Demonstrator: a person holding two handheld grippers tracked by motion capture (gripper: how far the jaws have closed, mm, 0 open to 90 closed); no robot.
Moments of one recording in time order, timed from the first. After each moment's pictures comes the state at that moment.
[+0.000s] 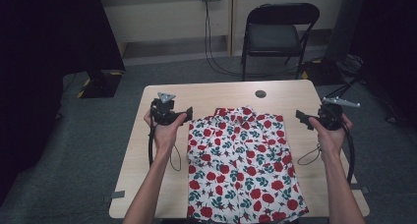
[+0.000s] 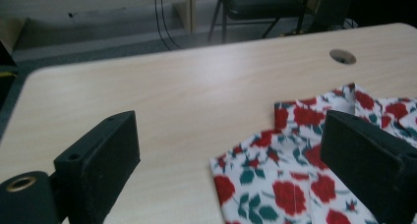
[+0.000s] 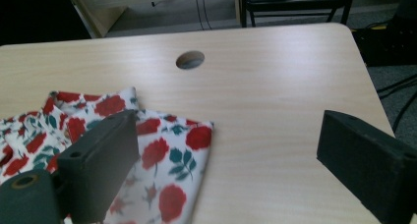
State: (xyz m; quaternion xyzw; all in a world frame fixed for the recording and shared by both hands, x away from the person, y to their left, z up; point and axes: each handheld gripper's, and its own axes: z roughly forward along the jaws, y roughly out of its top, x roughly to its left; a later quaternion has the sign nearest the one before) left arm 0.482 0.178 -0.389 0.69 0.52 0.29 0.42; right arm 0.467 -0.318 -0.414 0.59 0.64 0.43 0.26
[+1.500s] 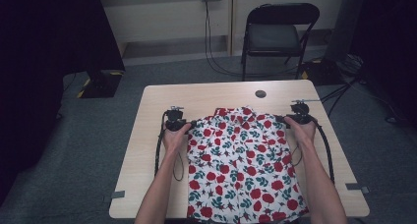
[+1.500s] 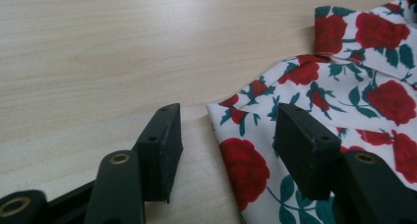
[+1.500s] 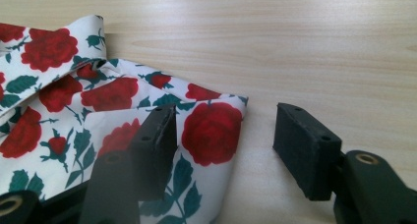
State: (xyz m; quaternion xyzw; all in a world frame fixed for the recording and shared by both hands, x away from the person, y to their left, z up) left arm 0.542 0.180 -0.513 0.73 0.54 0.15 0.39; right arm 0.555 -0.288 -0.508 0.58 0.71 0.37 0.15
